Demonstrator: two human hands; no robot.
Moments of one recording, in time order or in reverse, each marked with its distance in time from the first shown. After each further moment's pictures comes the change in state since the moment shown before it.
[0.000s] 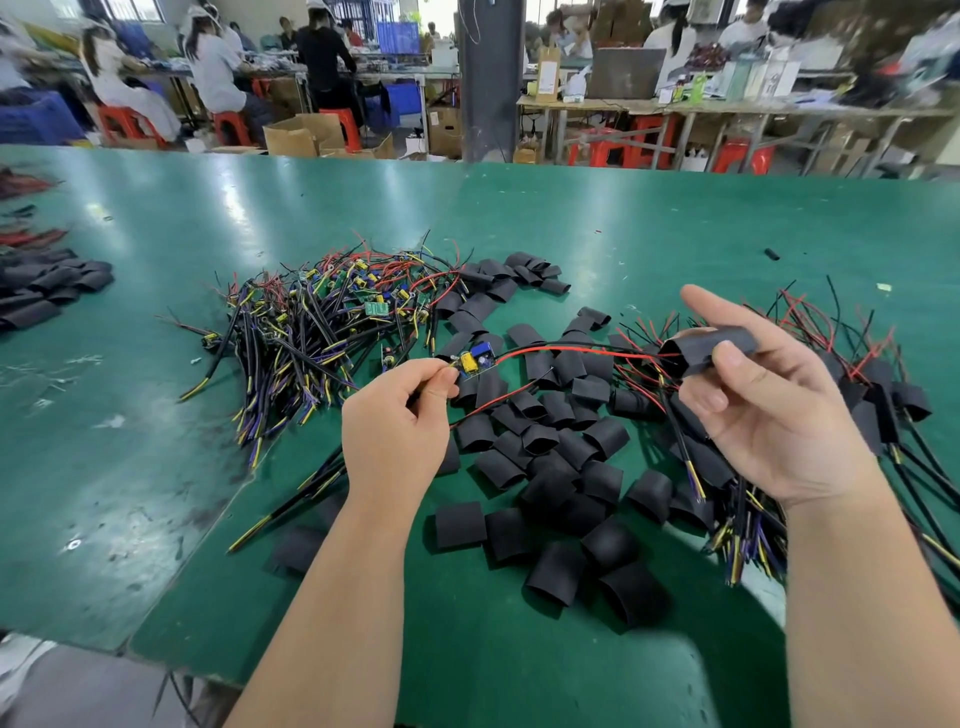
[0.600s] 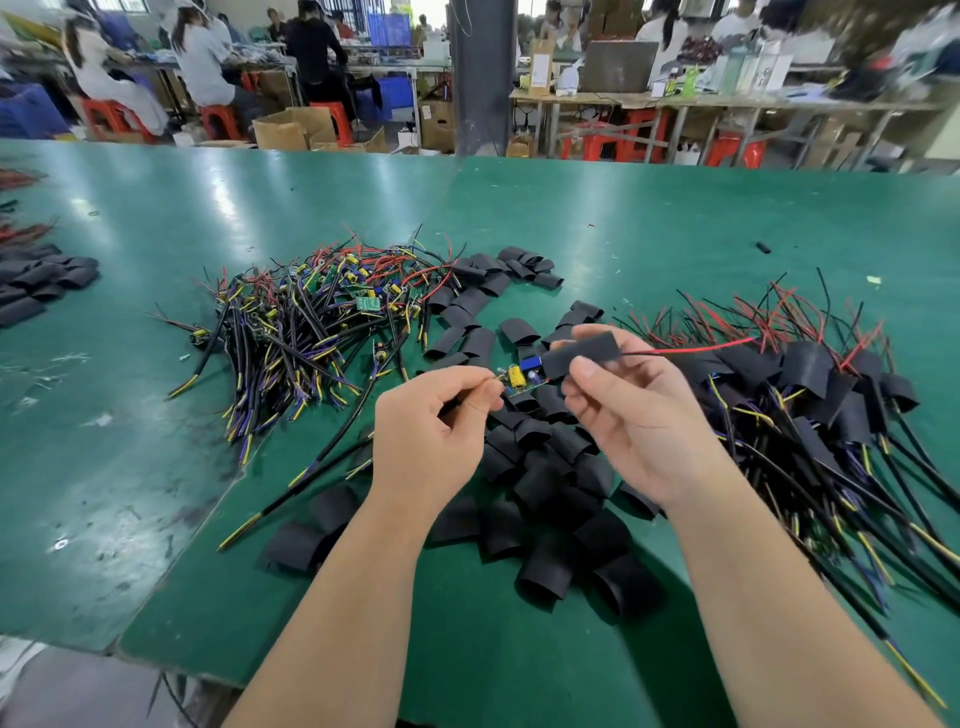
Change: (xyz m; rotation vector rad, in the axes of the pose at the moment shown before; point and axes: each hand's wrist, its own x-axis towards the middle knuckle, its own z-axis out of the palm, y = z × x) left_hand -0.010 0.023 0.008 -0.181 -0.139 0.109; right_hand 0.010 0.047 0.049 0.093 0.137 0.172
